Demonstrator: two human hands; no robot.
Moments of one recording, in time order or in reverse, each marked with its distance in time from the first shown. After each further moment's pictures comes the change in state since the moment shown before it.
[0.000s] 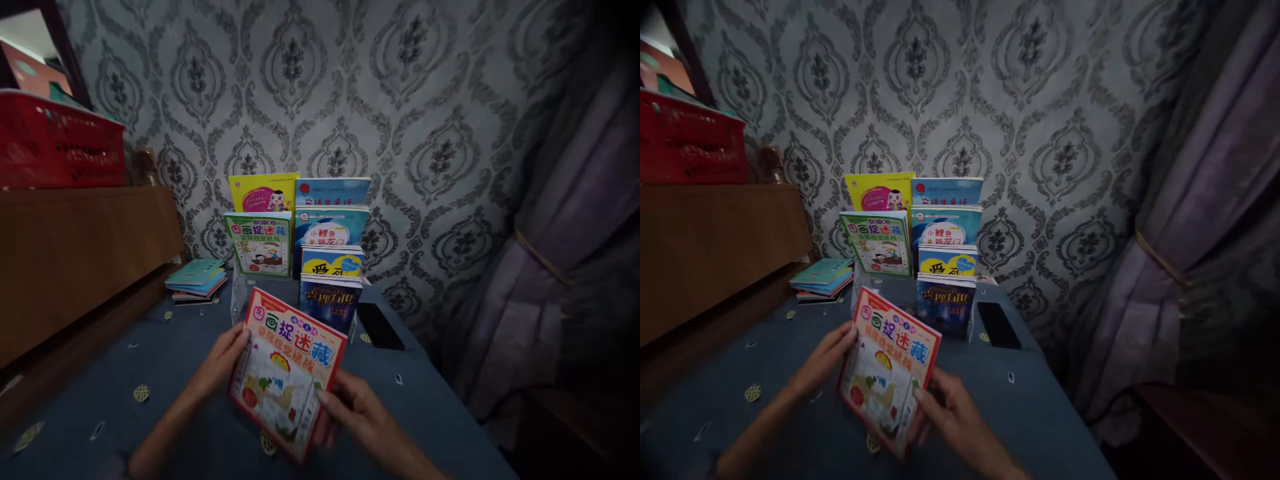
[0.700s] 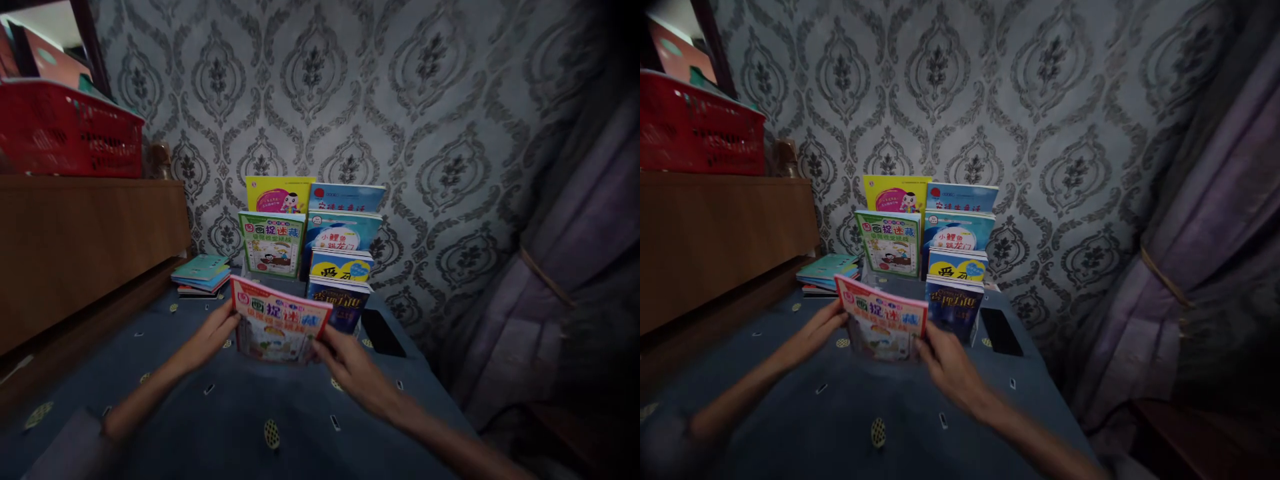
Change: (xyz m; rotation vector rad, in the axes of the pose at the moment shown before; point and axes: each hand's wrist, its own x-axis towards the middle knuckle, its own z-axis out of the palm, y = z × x) left_hand 0.015 0.023 -0.052 0.320 -0.033 0.310; right_hand 0.045 -0.043 -0.014 -0.719 0.119 -0.303
